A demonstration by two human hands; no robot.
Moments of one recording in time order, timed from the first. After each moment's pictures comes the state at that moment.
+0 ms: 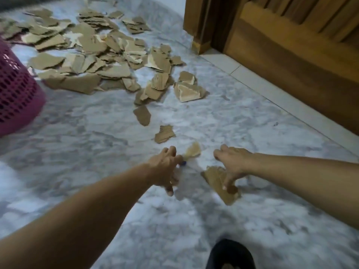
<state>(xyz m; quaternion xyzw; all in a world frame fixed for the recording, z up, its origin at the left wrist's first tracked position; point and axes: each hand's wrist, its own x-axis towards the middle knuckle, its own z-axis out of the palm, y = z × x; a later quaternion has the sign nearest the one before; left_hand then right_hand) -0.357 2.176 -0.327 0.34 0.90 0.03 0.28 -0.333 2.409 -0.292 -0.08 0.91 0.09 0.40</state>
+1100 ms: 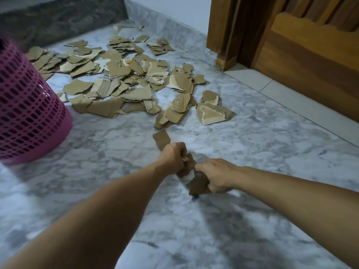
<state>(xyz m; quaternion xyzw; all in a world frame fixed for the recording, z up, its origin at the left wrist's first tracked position) -0.467 2.176 -0.348 0.09 0.95 0.24 0.16 -0.417 2.339 -0.316 -0.23 0.93 -0.04 0.29</state>
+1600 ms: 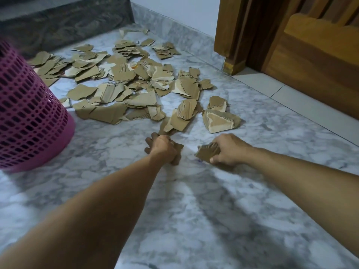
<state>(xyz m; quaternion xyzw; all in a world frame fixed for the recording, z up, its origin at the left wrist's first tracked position) -0.529 2.161 -0.342 -0.14 0.96 0.20 0.16 -0.496 2.358 -0.297 -0.05 0.96 -0.16 0.22</state>
